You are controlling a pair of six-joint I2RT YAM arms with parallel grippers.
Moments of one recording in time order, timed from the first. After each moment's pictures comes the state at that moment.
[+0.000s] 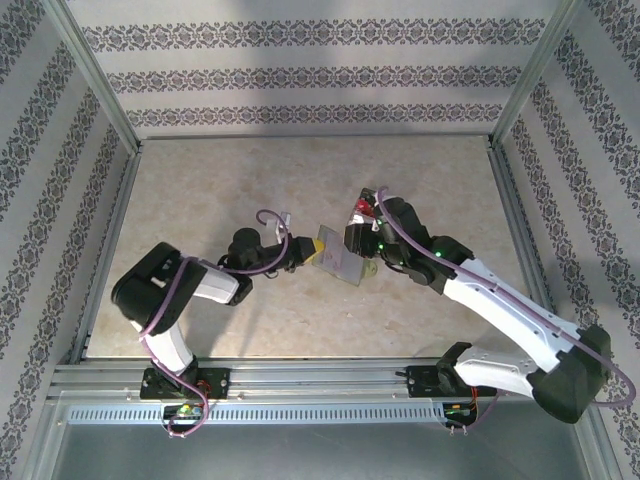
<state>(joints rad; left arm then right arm) -0.52 1.78 0.52 1.14 0.65 -1.29 0.69 1.15 0.98 -0.54 0.06 0.63</state>
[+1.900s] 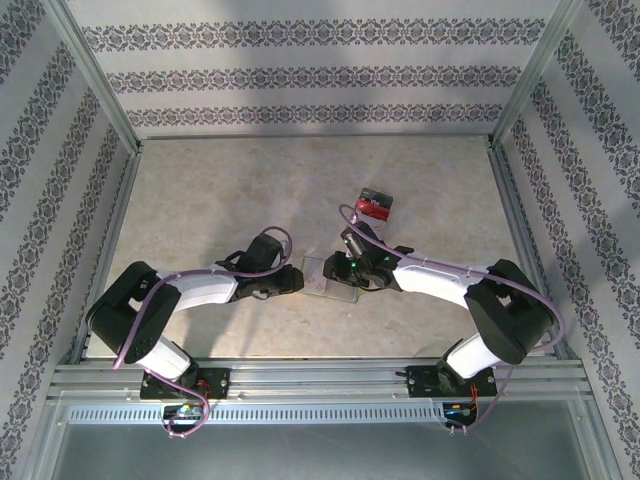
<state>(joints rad) -0.61 1.56 0.63 0.01 0.31 -0.76 0.70 1.53 0.77 -0.17 -0.23 0.91</state>
